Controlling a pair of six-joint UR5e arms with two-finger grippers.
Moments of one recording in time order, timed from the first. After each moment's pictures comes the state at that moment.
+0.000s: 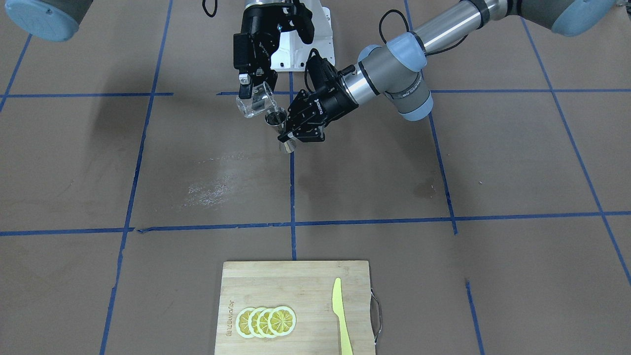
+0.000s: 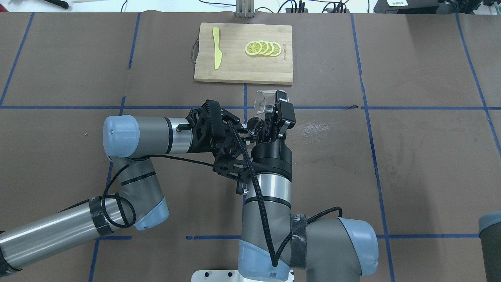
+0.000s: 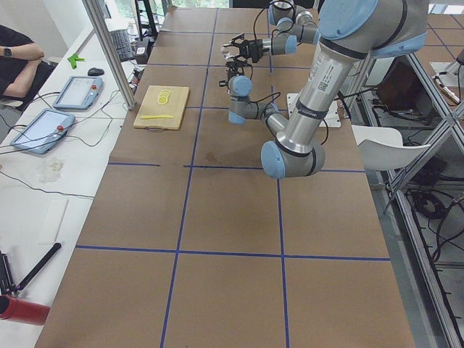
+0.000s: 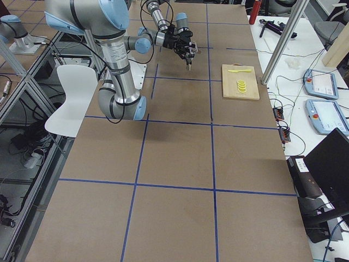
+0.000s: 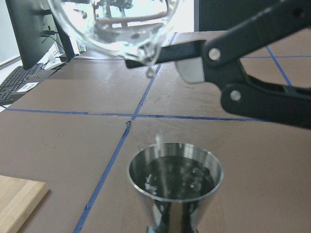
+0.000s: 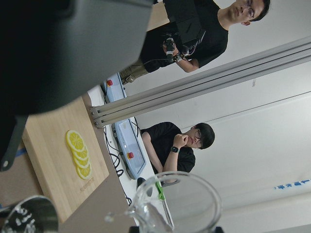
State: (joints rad) left arm -0.50 -2.18 -1.43 -2.89 -1.82 -0.13; right arm 0.13 -0.94 1.97 -1.94 0.29 0.44
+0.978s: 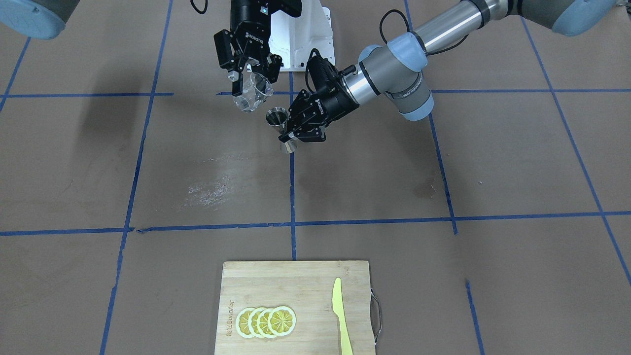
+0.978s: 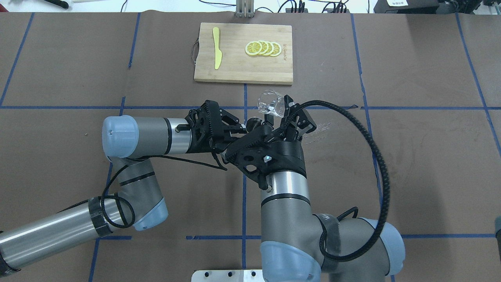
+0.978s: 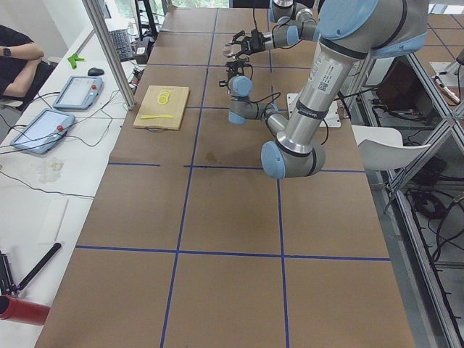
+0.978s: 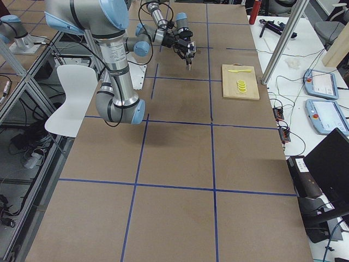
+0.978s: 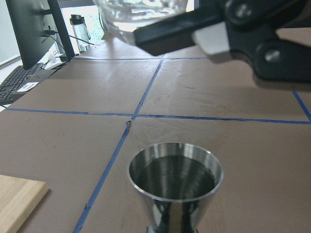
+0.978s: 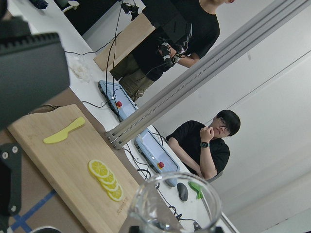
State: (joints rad) left arm -0.50 -2.17 -1.43 -2.89 -1.82 -0.13; right arm 0.14 -1.01 2.06 -1.70 0.45 0.70
